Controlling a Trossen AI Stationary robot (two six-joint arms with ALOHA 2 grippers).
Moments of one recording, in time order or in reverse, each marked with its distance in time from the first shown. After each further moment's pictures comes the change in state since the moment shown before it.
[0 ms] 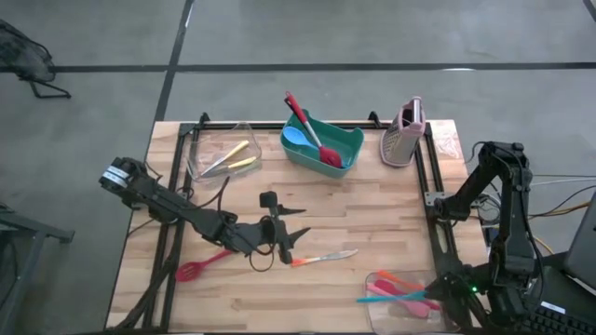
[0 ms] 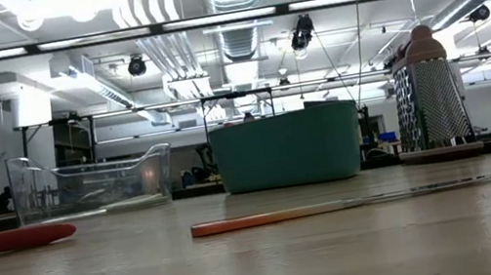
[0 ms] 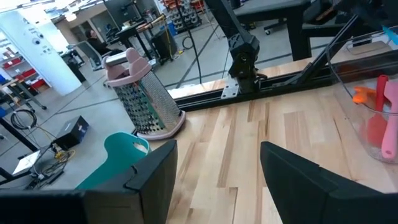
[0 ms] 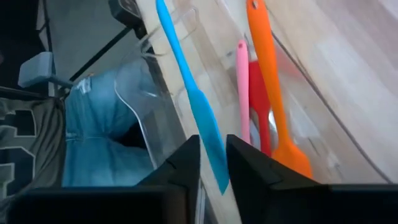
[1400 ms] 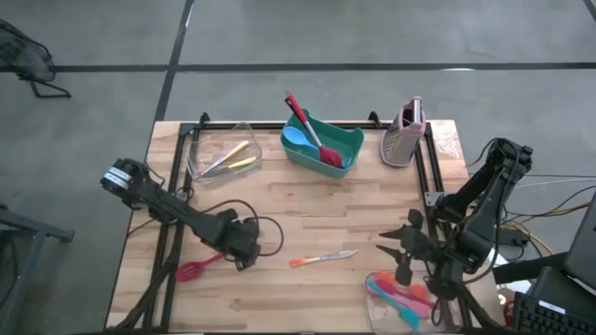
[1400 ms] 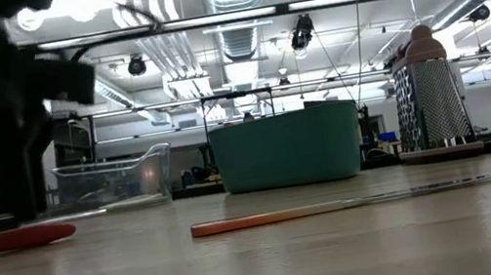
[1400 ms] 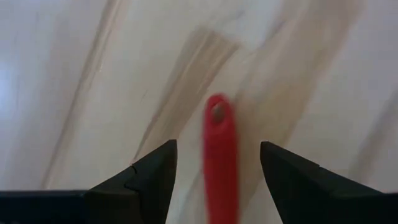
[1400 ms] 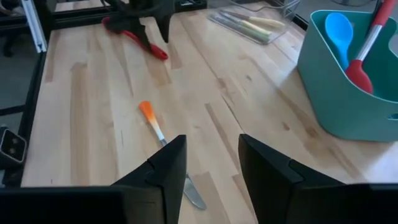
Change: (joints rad) left arm -0.032 0.019 -0.108 -1.076 0.563 -1.072; right arm -0.461 -0.089 -0.004 0.006 0.371 -0.800
